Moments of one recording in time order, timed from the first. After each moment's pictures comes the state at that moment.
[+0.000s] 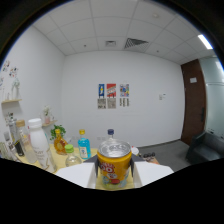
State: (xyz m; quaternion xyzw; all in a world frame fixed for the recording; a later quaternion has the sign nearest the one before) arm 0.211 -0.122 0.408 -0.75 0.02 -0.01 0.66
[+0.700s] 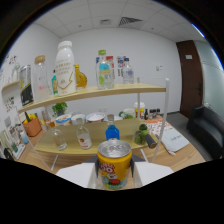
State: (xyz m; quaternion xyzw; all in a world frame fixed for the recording) arm 0.124 -0.227 0.211 -0.83 0.06 0.01 0.56
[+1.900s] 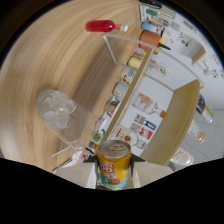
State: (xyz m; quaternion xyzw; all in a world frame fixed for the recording) arm 0.080 -0.194 0.191 -0.43 -0.64 -0.57 0.29
